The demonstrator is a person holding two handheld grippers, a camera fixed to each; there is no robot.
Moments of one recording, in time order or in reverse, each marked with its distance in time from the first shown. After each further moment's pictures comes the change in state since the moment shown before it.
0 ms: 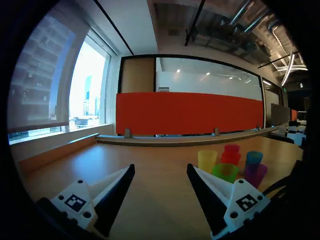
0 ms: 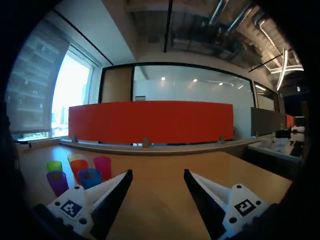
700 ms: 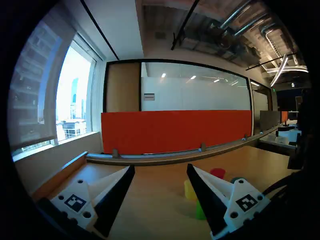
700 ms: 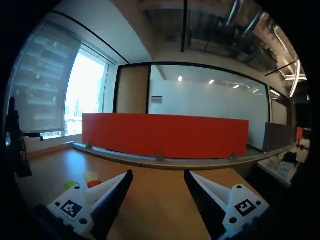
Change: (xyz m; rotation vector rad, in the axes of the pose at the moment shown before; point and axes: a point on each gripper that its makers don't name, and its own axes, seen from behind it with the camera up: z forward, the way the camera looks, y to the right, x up) left arm 0.140 0.022 0.015 -0.124 0.002 0.034; right arm 0.121 -0.028 0.009 0.149 -0.053 -0.044
